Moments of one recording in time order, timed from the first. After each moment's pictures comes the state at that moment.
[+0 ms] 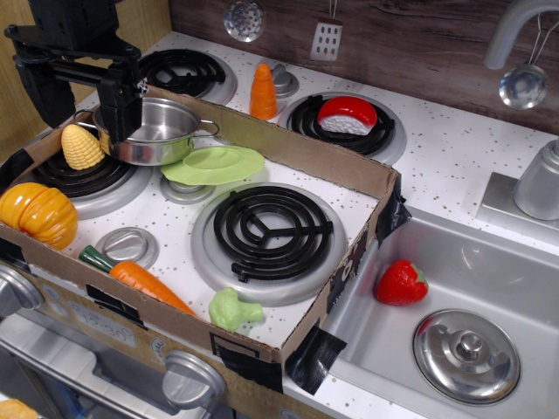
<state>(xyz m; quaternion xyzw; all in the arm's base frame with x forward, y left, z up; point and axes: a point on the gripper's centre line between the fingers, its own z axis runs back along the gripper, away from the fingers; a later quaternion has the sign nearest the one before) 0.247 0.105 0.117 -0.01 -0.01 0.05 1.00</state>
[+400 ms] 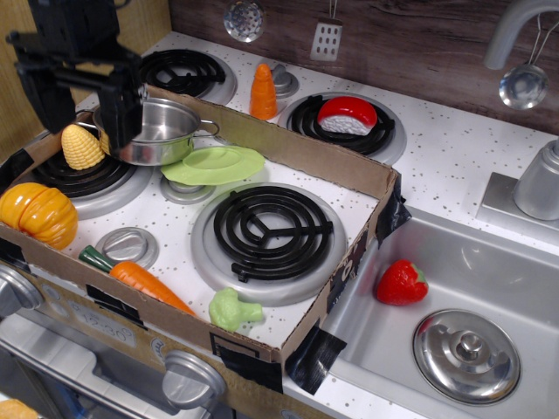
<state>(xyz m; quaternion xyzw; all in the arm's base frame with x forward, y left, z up) 0.245 0.102 0.110 -0.01 0.00 0.05 1.00</state>
